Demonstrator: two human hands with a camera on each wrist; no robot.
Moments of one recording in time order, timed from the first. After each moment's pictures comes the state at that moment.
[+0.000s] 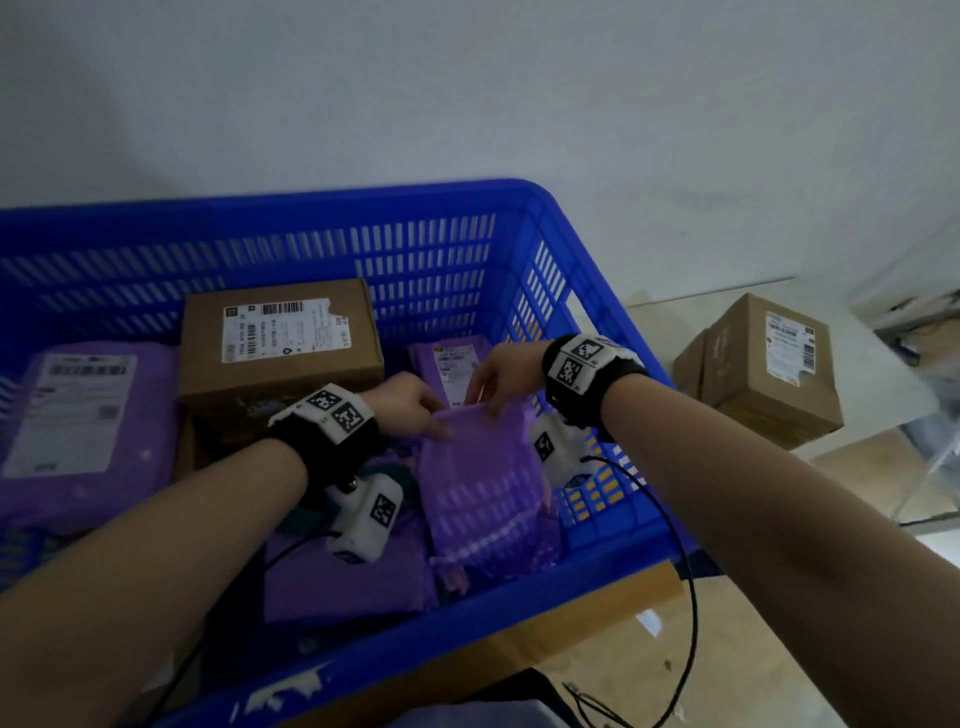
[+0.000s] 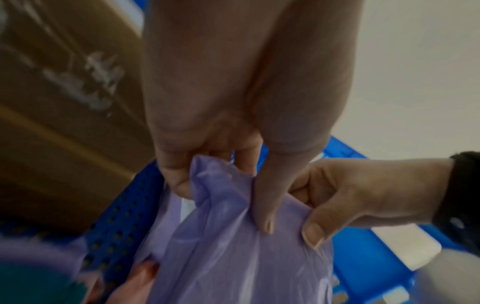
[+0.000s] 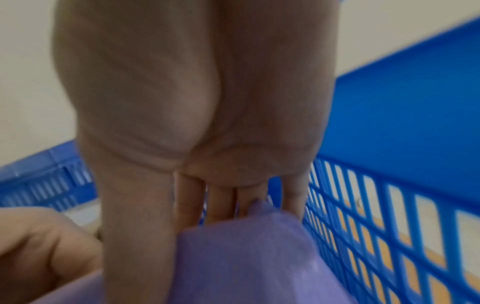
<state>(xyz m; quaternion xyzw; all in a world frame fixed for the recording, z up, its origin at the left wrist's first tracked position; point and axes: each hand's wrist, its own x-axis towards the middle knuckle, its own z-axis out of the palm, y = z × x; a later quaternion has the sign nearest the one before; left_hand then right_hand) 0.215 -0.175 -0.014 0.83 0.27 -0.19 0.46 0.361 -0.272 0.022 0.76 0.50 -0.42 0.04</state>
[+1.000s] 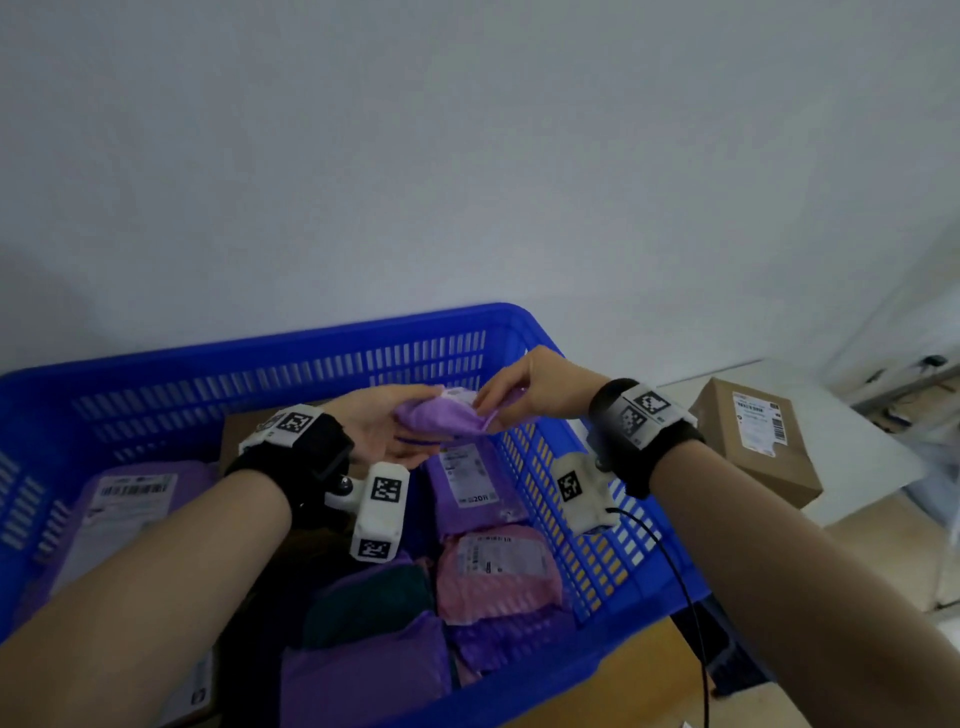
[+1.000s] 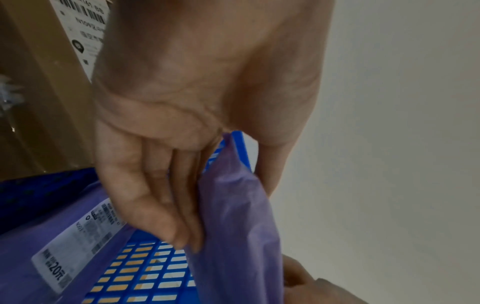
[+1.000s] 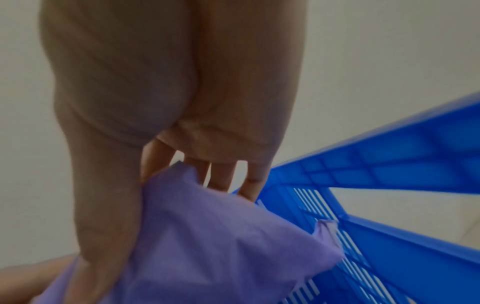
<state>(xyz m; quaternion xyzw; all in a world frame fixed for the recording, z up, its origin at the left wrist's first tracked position) 0.214 -0.134 0.084 0.54 0.36 -0.14 0.75 0.358 -0.301 0.123 0.76 0.50 -0.29 -0.29</state>
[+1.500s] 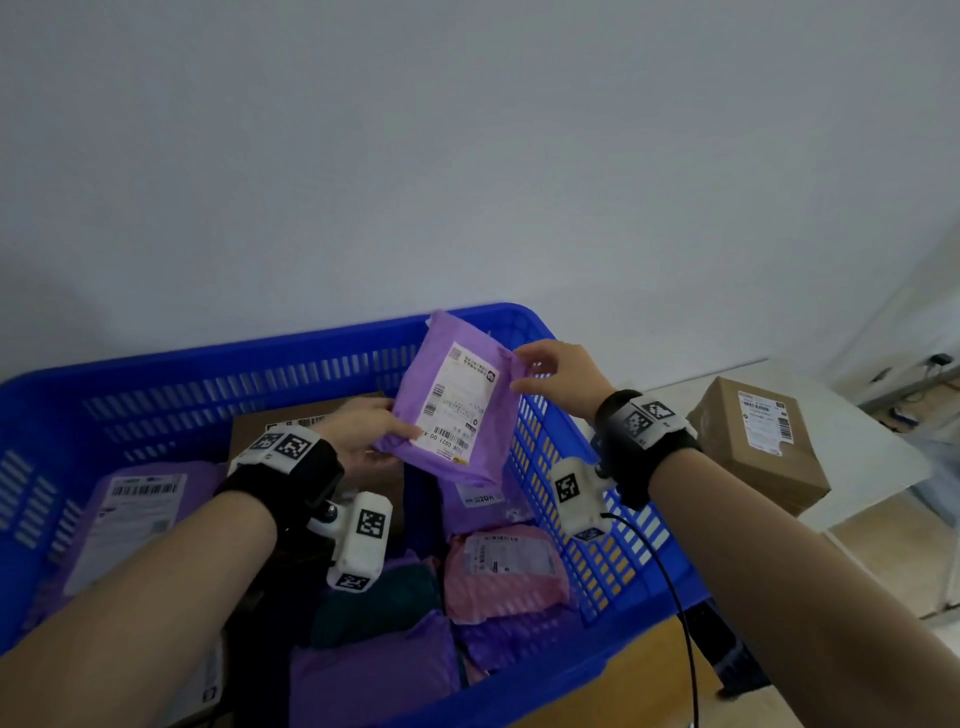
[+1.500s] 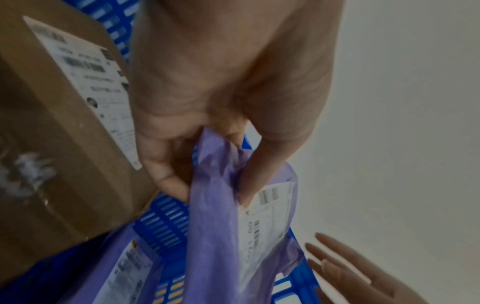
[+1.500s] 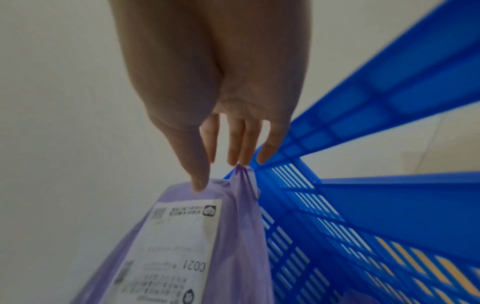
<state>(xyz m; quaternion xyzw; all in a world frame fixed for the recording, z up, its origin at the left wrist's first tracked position) 0.197 -0.129 0.067 0.64 0.38 -0.02 0.66 0.375 -0.300 0.095 0.83 0.36 -0.15 -0.40</state>
